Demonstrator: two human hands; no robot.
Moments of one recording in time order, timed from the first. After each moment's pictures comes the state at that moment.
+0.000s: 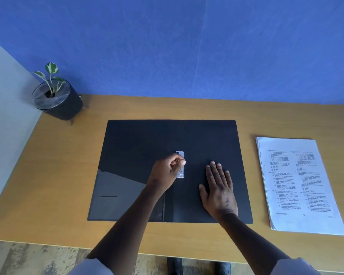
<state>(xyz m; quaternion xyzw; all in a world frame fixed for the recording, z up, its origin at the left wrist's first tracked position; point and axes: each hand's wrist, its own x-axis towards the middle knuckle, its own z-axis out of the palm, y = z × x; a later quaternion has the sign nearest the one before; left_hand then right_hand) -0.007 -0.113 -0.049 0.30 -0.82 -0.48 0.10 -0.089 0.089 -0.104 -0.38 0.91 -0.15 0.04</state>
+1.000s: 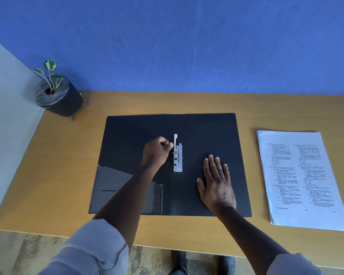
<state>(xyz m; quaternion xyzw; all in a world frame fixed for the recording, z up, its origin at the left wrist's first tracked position) -0.037 -0.151 -0.043 0.46 -0.80 -0.39 0.02 -0.091 0.085 -0.100 -0.40 0.91 -0.11 0.08</state>
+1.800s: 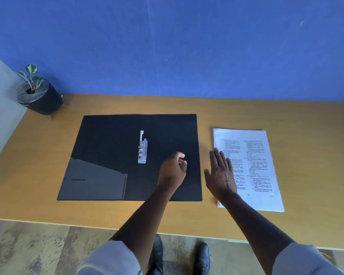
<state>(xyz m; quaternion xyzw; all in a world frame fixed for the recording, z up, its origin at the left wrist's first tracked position) -0.081 0.056 -0.029 0.37 -0.83 -0.40 0.09 -0.182 0.205 -0.047 -0.34 0.92 -0.14 0.13</state>
